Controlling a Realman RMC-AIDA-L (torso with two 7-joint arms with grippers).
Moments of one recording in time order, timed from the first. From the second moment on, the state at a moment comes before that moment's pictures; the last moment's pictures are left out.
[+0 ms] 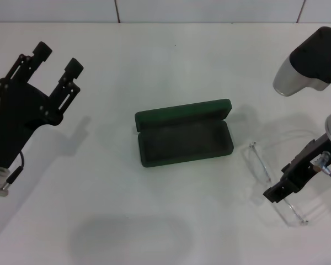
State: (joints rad) left arm -0.32 -2.10 1.24 0.14 0.65 1.70 -0.49; right arm 0.54 2.03 -1.58 -1.51 -2.49 -1.69 2.75
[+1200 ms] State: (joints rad) left arm -0.33 -2.09 1.23 0.15 0.66 1.64 -0.41; right arm 0.48 2.03 -1.63 -1.46 -2.41 -1.58 2.79
